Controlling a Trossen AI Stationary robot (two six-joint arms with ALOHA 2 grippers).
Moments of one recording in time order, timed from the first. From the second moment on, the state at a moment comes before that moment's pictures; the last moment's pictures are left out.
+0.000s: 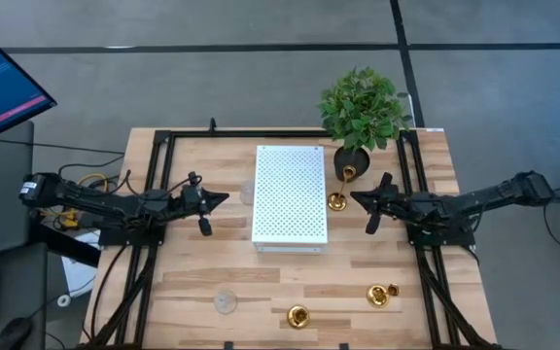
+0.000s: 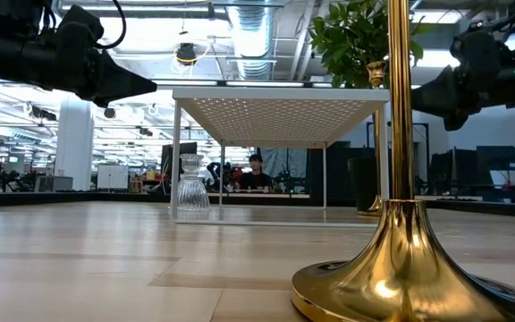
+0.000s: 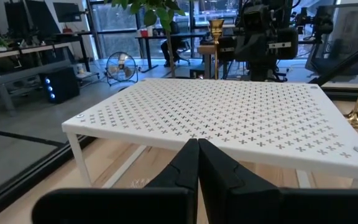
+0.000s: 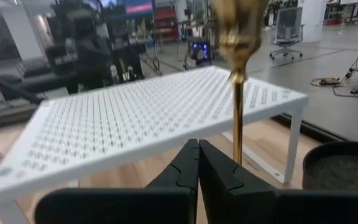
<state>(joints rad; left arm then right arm) -0.11 0.49 0.06 0.57 -0.43 0.08 0.16 0.52 0.02 0.42 0.55 0.16</state>
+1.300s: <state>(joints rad) -0.11 0.49 0.06 0.56 -0.43 0.08 0.07 0.99 0.02 0.60 0.57 0.30</state>
